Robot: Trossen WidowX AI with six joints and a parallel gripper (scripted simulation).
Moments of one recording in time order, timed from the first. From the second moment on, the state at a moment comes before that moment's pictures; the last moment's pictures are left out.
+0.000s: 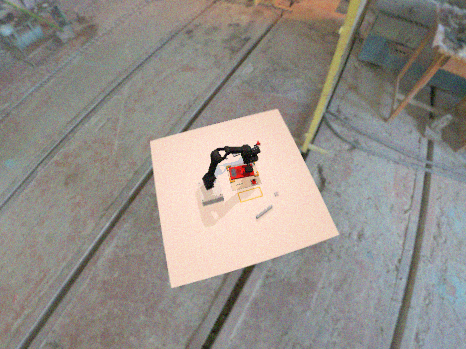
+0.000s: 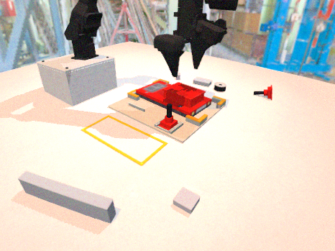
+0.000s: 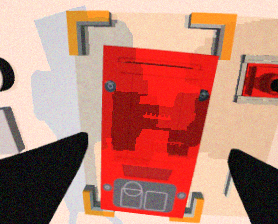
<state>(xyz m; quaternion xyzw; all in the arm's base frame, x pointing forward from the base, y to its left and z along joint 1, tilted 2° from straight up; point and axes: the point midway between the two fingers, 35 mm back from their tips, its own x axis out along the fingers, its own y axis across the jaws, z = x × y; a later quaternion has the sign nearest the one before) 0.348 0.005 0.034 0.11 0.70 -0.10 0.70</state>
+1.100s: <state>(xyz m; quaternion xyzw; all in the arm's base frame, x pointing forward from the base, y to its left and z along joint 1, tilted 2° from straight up) 0.349 0.006 0.011 0.11 0.70 -0.10 0.70</state>
